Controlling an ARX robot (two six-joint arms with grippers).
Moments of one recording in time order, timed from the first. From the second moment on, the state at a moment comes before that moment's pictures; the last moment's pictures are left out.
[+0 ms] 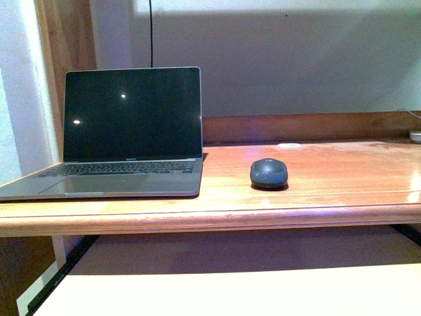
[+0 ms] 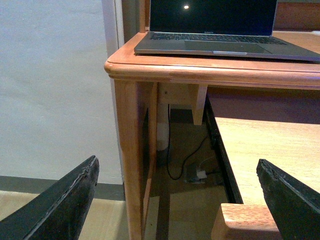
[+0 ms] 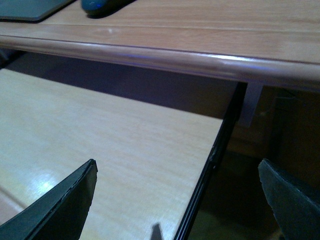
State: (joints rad) left arm -0.01 0.01 0.01 -0.01 0.00 -0.01; right arm -0.42 1.28 0.67 0.04 -1.00 -0.38
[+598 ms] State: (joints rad) left arm -0.01 0.01 0.01 -0.01 0.00 -0.01; right arm -0.83 1.45 0.77 -1.29 -1.22 -1.53
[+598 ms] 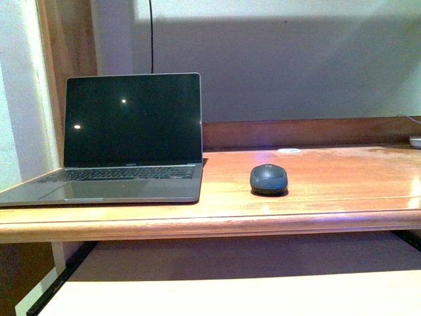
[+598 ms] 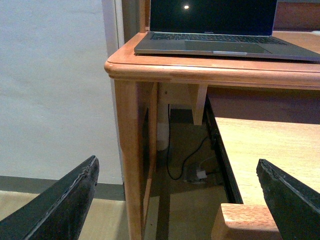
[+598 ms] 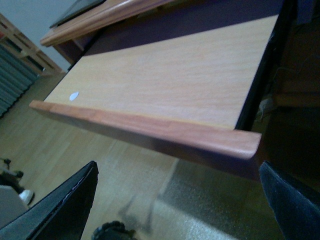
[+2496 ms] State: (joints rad) left arm -0.01 0.01 0.01 -0.01 0.00 -0.01; right arm 0.28 1.05 0.19 0.52 -0.81 -0.15
